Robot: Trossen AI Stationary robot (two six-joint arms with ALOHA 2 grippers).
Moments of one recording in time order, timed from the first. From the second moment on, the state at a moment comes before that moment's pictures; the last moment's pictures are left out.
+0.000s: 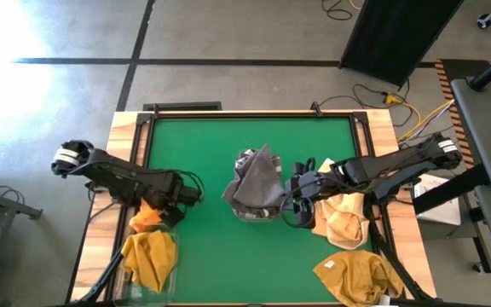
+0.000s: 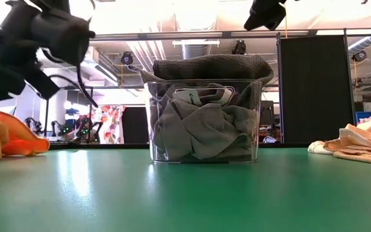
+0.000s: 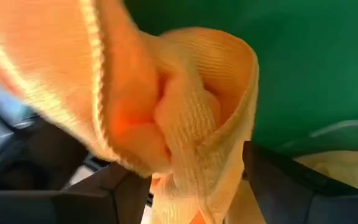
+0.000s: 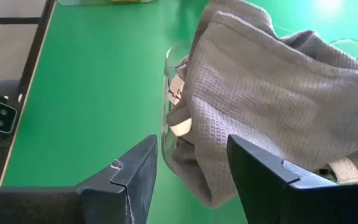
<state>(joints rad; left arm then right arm) -0.16 1.42 0.77 -1.27 0.19 -0.95 0.24 1.36 1.18 -0.64 0.09 0.21</state>
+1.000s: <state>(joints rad) -0.05 1.50 1.12 -1.46 0.11 -0.72 0.24 1.36 1.16 -0.71 0.07 0.20</state>
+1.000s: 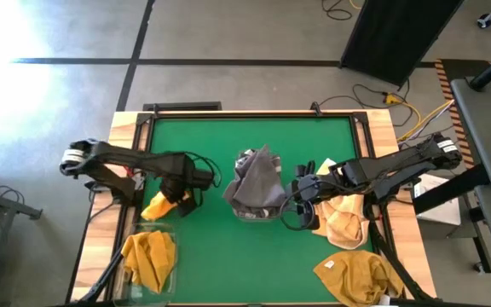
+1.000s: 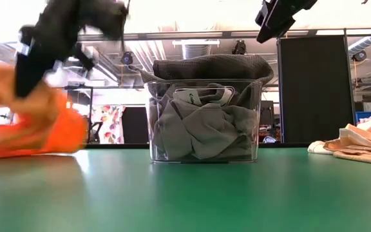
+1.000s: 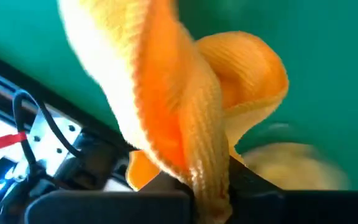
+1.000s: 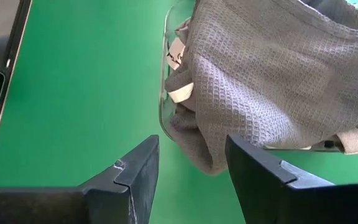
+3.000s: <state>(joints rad) -0.83 1.74 1.60 -1.48 0.50 -1.32 0.24 1.36 1.16 -0.72 0.07 0.18</state>
